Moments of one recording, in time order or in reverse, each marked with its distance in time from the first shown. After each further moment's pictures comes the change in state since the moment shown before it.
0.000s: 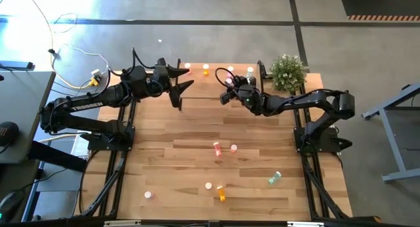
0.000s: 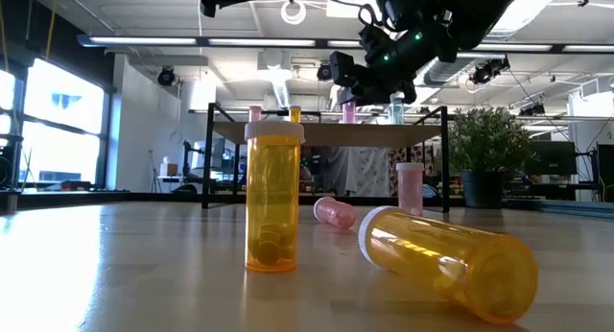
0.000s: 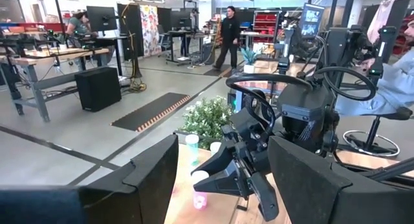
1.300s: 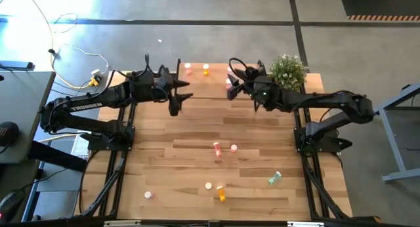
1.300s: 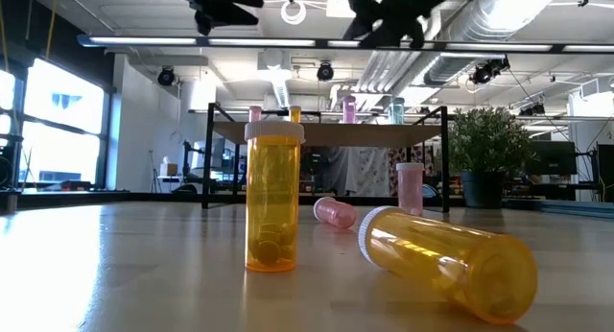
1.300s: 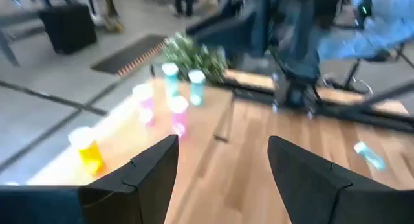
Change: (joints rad) left arm -0.031 -0.006 0.000 -0.260 0.053 -0.040; right arm 0.051 -0.236 0.138 -0.236 -0.041 -0.058
